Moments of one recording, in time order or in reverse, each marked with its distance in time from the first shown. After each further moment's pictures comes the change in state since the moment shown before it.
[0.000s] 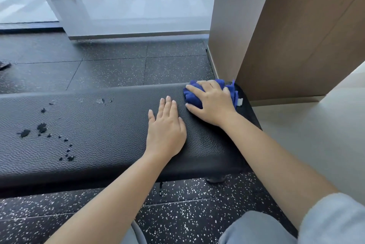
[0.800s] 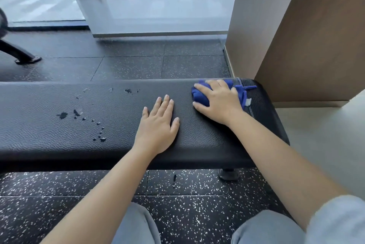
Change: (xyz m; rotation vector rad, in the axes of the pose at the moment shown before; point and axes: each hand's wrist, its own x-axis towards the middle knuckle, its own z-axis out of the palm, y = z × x) left_hand -0.025 -0.068 -0.025 0.126 -0.093 0.020; right_hand -0.004 -0.040 -0.001 0.026 -0.022 -0.018
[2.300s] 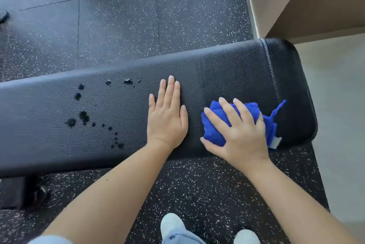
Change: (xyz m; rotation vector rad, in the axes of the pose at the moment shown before) left_hand 0.016 -0.011 -0.003 -0.086 -0.026 0.010; right_hand -0.087 -0.045 0.006 0.018 0.148 0.046
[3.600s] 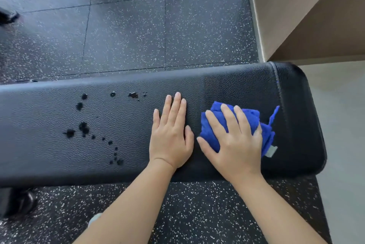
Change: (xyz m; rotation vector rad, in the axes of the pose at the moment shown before) left_hand 0.003 0.000 0.003 -0.029 0.113 0.021; right_hand 0.033 -0.013 0.012 -0.019 0.028 0.103
